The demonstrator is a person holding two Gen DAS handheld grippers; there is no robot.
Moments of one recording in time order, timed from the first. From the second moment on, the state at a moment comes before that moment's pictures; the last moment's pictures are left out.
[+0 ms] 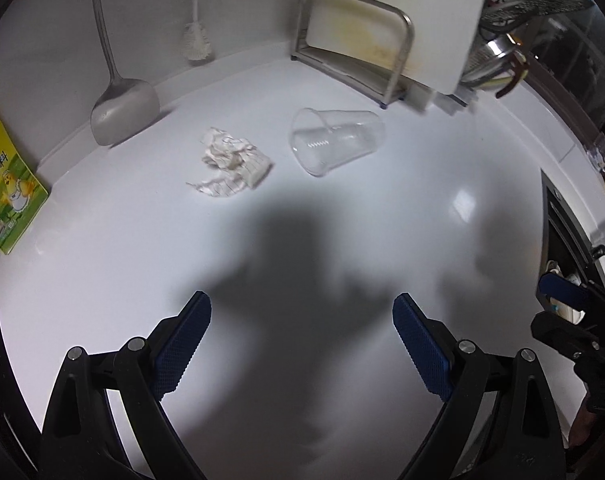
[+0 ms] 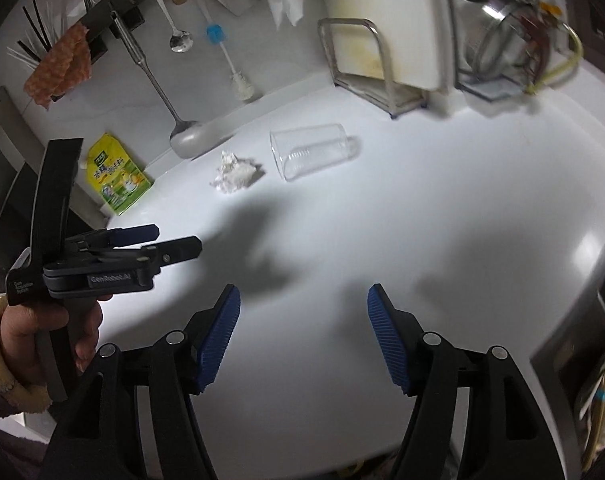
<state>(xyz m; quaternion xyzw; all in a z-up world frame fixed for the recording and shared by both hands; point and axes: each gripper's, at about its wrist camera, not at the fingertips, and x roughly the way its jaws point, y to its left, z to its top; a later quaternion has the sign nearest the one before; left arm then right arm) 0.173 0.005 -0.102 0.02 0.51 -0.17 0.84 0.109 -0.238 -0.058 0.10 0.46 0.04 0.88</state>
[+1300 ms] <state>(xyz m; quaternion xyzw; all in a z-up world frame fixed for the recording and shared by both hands) 0.309 0.015 -0.166 0.08 0.50 -0.19 0.84 0.316 -0.190 -0.138 0.00 0.49 -0.12 0.86</state>
